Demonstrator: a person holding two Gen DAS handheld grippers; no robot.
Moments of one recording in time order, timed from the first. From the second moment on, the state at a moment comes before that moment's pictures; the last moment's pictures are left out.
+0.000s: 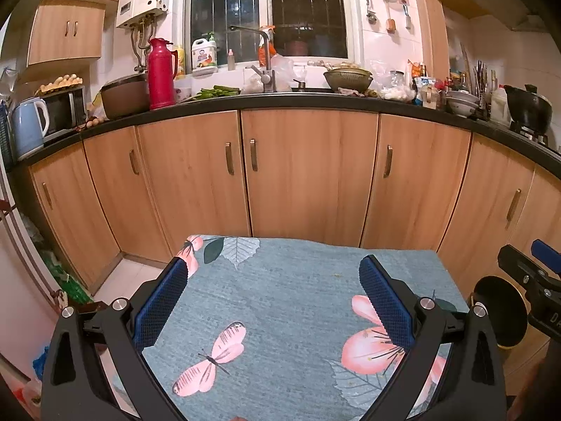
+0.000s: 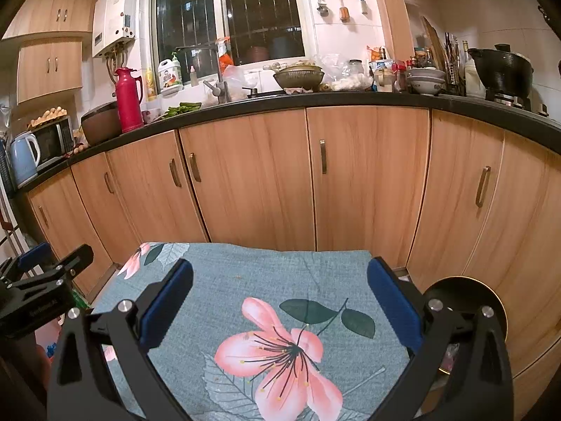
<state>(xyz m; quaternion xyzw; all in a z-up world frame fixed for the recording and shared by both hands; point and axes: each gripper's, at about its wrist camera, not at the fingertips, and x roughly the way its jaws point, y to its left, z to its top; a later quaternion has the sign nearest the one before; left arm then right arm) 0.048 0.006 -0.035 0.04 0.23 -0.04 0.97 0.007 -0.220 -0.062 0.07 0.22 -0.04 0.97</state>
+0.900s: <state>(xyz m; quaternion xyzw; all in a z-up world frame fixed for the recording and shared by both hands) 0.048 0.009 -0.035 0.03 0.23 -0.04 0.97 0.013 -0.219 -0.070 0.07 0.22 -0.04 0.97</state>
